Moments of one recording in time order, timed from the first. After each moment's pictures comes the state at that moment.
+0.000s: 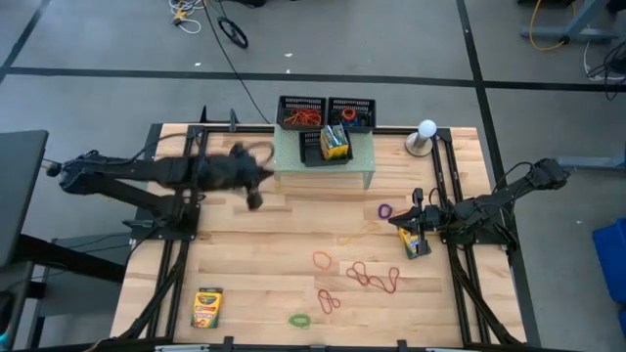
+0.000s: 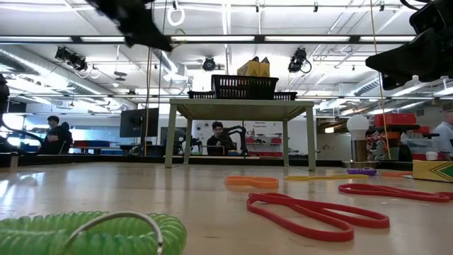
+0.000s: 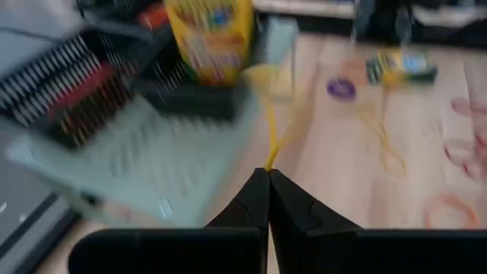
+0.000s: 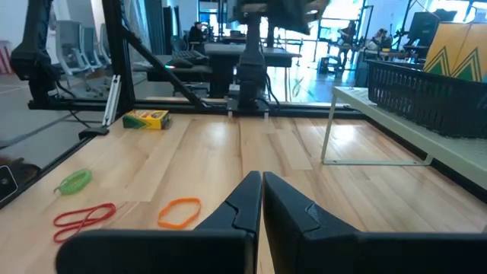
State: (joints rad) left arm -0.02 0.98 0.83 -0.37 -0.45 -0.11; right arm 0.46 0.34 0.01 0.28 0.46 -0.02
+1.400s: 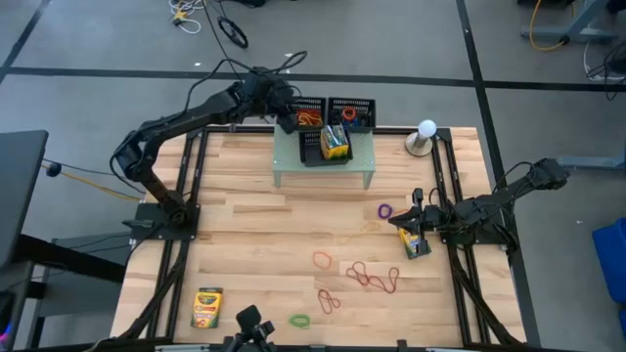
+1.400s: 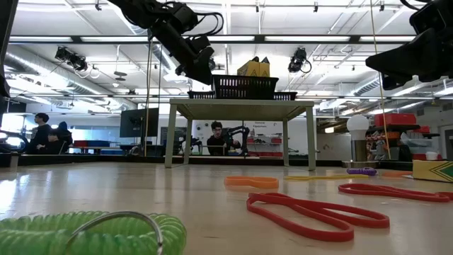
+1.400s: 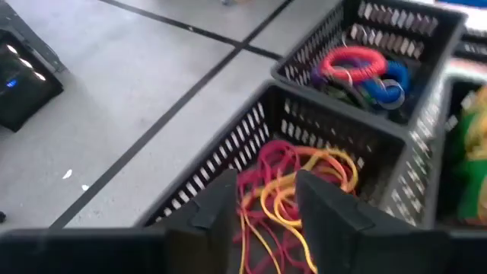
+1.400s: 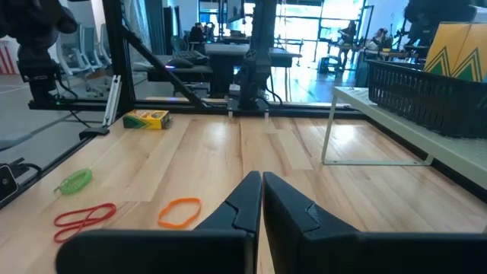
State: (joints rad) left arm 0.65 1.59 1.39 -0.32 -0.05 0.16; right arm 0.46 0.34 0.01 0.28 0.46 -0.02
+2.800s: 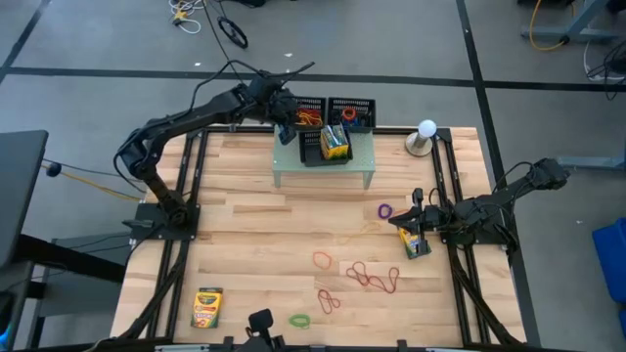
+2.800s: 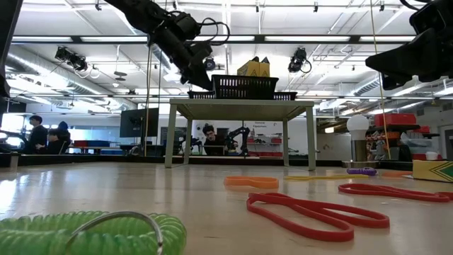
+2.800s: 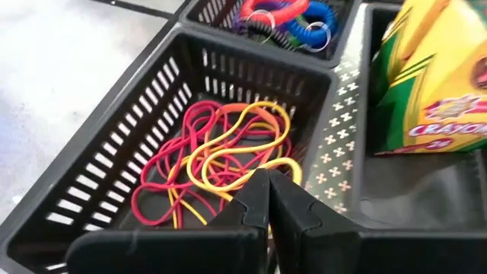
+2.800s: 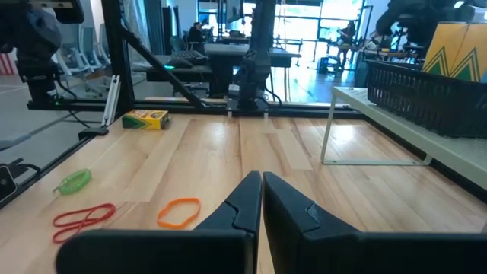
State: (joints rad) left arm 0.66 1.62 1.39 -0.43 0.16 0.26; right arm 0.46 0.34 0.01 0.28 0.47 -0.02
